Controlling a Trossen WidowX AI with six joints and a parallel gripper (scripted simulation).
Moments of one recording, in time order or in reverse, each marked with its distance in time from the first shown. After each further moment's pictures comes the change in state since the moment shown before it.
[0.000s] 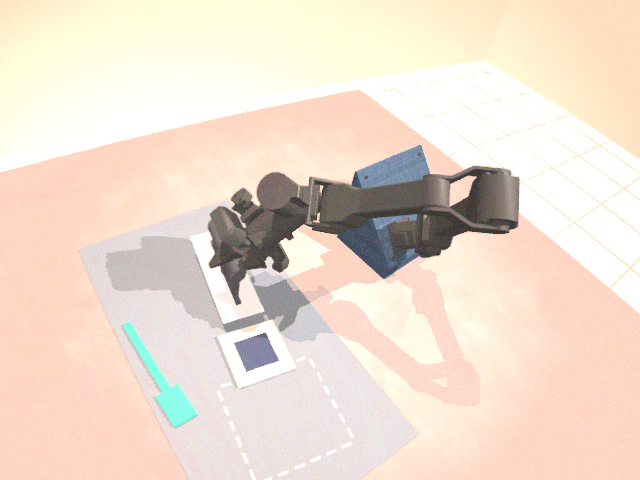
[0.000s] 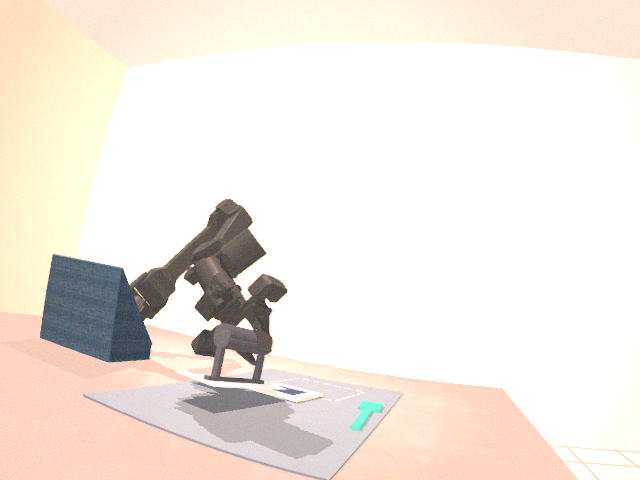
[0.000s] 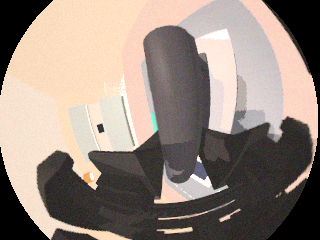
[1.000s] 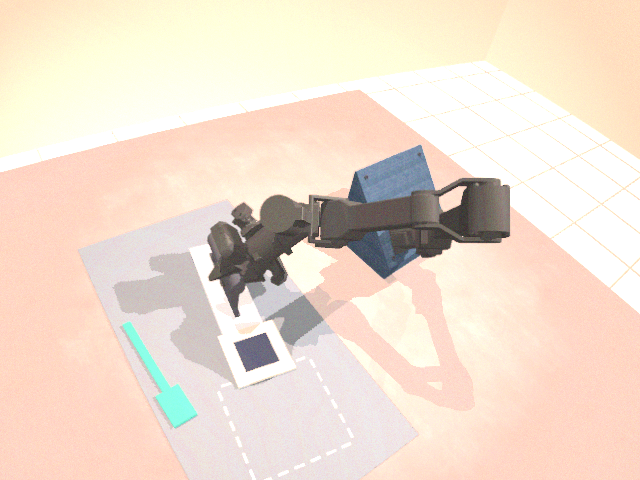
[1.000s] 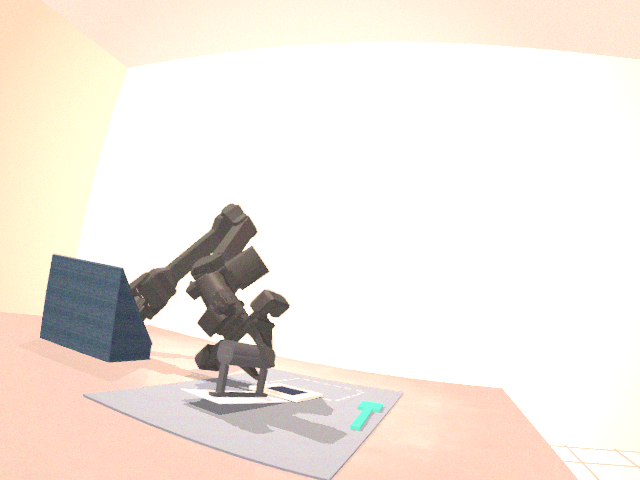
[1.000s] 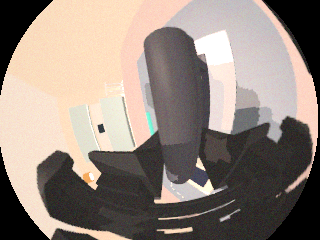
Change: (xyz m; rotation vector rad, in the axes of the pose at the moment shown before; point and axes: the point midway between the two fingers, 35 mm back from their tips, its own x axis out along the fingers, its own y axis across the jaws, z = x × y) arm 0.018 -0.016 -0.011 0.003 -0.012 0.013
